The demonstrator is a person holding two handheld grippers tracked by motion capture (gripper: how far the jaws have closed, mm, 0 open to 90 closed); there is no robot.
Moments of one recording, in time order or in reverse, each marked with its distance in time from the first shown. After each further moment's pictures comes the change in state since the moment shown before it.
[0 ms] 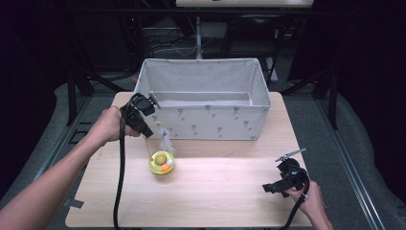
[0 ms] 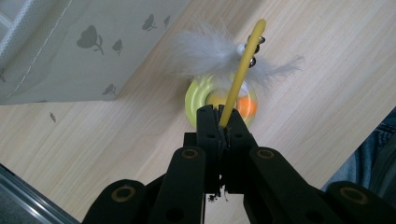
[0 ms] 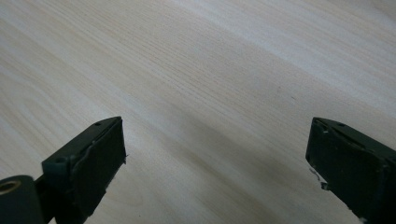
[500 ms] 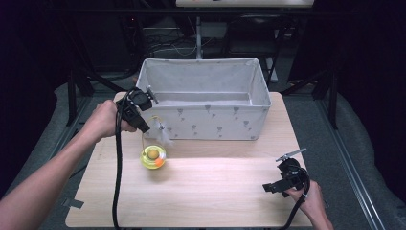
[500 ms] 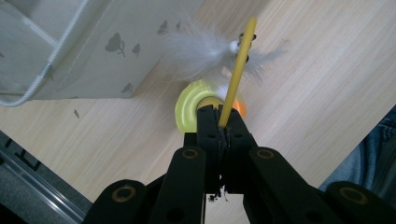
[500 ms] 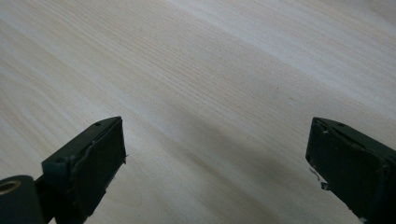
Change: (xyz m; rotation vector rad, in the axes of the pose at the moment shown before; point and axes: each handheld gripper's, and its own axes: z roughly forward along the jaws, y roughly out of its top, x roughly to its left) left arm 0.000 0.001 -0.027 -0.012 0.041 0.016; right arm 0.000 0.000 -0.001 -0.007 0.000 0.000
